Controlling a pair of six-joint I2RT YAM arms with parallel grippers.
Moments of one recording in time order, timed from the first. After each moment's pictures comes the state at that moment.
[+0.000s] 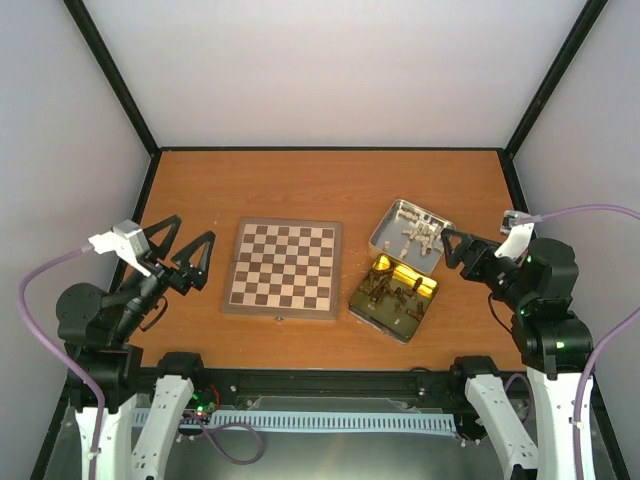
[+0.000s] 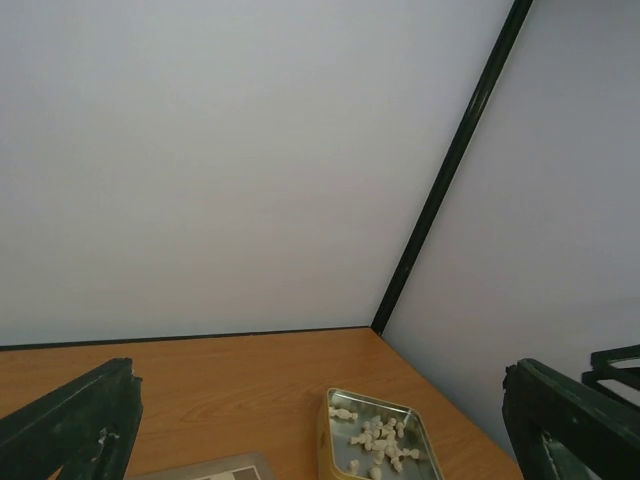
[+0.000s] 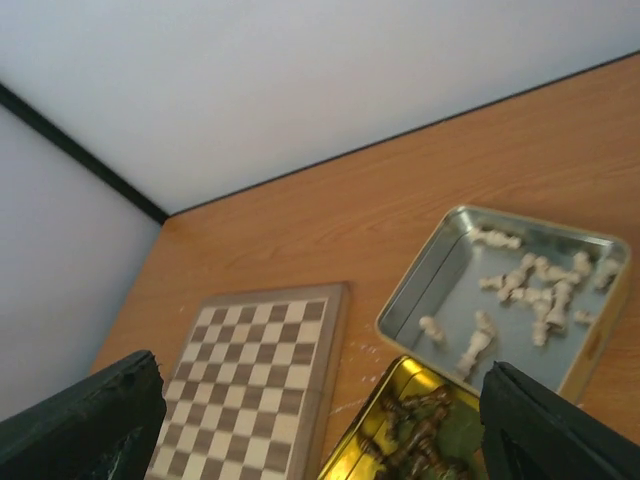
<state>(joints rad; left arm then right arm) -0.01 0.38 0.95 -0.42 0.53 -0.41 0.03 0.58 1.06 -0.83 -0.31 0.47</state>
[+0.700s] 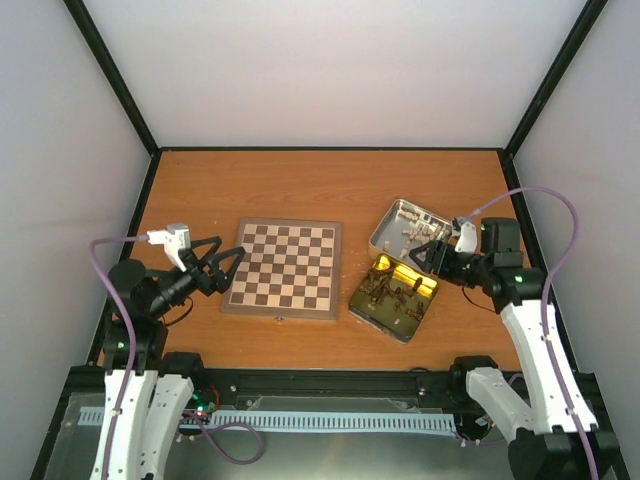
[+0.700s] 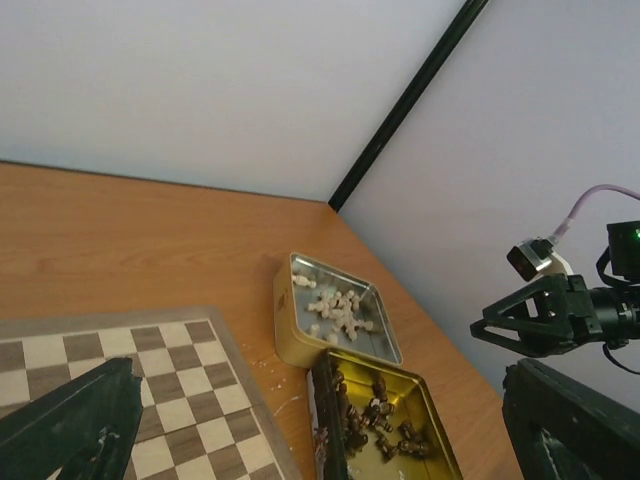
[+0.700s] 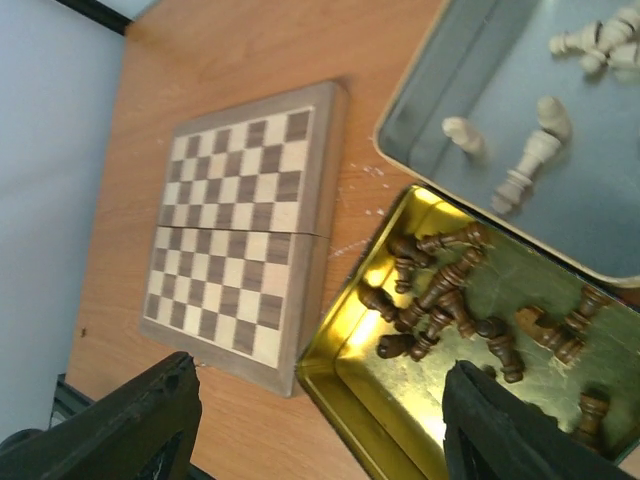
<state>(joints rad) -0.01 0.38 0.64 -0.34 0.73 -0.47 0.04 0.83 0.86 -0.83 -0.60 0.41</state>
